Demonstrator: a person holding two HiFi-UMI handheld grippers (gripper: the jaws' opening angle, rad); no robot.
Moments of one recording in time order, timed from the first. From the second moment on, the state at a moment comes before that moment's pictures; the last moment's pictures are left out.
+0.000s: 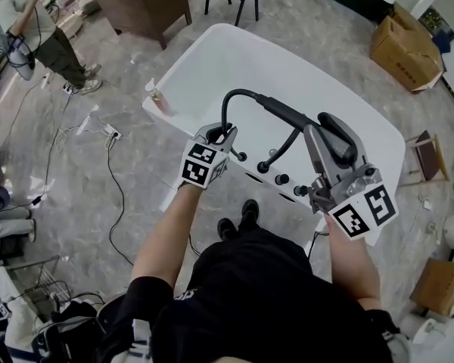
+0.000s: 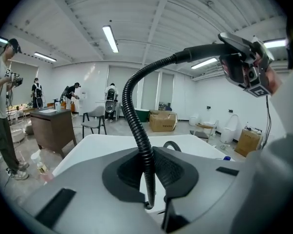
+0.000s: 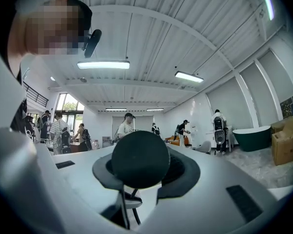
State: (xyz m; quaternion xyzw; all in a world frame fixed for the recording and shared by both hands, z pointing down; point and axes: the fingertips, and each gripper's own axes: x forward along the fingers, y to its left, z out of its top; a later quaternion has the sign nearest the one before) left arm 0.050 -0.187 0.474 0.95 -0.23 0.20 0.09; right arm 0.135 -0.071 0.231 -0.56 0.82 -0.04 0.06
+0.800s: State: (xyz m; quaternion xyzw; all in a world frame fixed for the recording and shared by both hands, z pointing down) left arm 0.080 -0.231 0.420 0.95 -0.24 0.16 0.08; right arm 0.229 -0.091 0.284 -0.61 0.78 -0.10 0.05
